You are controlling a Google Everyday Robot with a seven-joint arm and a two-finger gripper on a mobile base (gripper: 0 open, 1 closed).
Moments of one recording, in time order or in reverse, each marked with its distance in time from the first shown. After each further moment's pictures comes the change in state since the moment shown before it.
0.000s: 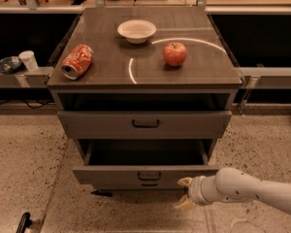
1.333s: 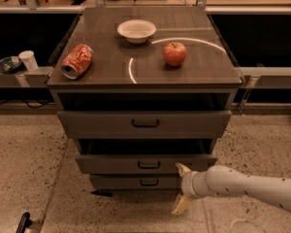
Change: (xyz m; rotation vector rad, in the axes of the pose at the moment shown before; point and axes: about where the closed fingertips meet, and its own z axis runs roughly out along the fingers) arm -0.019 -0.025 0.026 0.061 -0.002 -0.137
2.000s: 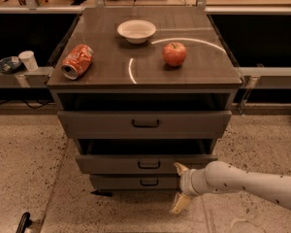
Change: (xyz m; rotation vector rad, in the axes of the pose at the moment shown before) arm -0.004 -0.002 0.005 -0.043 -0.019 0.008
